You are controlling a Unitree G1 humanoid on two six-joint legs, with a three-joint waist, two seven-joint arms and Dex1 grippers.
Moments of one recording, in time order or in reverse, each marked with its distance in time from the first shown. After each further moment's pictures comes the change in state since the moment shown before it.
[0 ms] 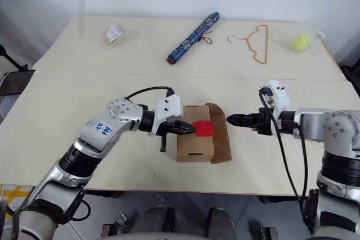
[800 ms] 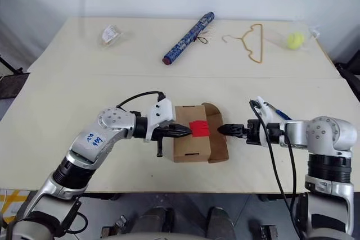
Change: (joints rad) left arm 0.123 0.029 0.071 -0.106 -0.020 0.006 0.034; right arm -0.004 0.029 0.093 0.129 0.016 -0.019 0.043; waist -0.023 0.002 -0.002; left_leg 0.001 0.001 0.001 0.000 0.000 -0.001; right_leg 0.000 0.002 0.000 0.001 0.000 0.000
